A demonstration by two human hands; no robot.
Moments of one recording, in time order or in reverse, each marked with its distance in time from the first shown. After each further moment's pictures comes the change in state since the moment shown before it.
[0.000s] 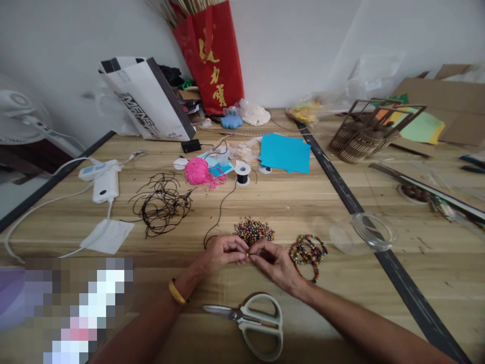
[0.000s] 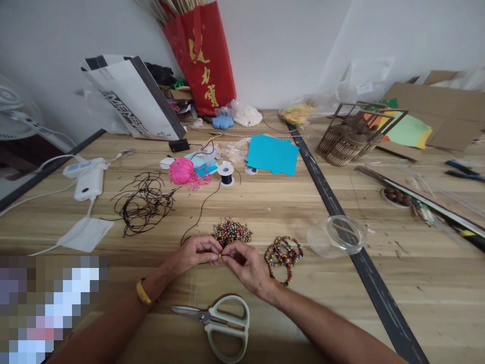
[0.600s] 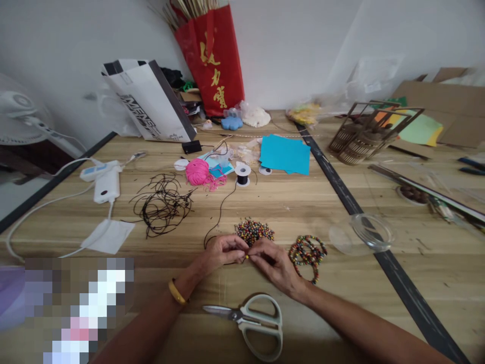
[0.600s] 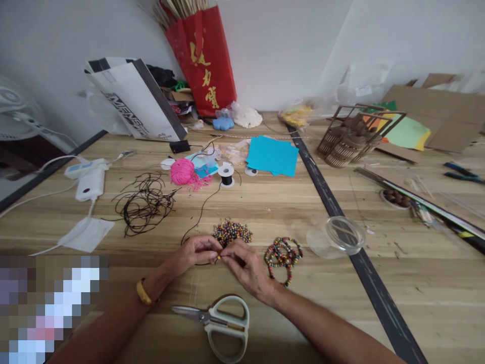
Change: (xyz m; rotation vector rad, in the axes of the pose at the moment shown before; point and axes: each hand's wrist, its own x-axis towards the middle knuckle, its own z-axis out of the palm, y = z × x) left_hand -0.003 0.009 0.001 0.033 0.029 -0.018; right_hand 0.001 -0.008 -0.005 -0.192 0.005 -0.282
